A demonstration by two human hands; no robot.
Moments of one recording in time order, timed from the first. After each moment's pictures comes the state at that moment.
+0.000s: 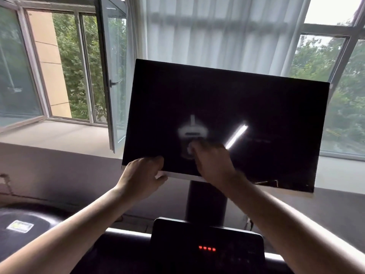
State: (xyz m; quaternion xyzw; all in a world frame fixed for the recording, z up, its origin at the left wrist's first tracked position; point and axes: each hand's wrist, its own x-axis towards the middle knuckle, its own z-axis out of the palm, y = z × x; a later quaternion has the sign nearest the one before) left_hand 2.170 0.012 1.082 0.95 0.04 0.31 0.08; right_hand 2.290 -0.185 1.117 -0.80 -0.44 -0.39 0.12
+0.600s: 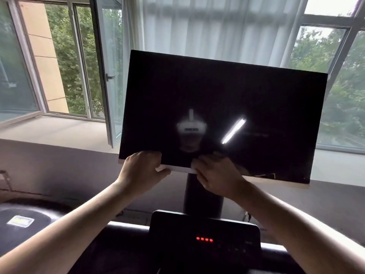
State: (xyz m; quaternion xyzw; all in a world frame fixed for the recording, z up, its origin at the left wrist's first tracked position) left_hand 2.167 -0.003 1.086 0.94 0.06 0.32 0.07; right_hand 2.281 -0.228 1.082 -0.77 -0.53 -0.36 0.00
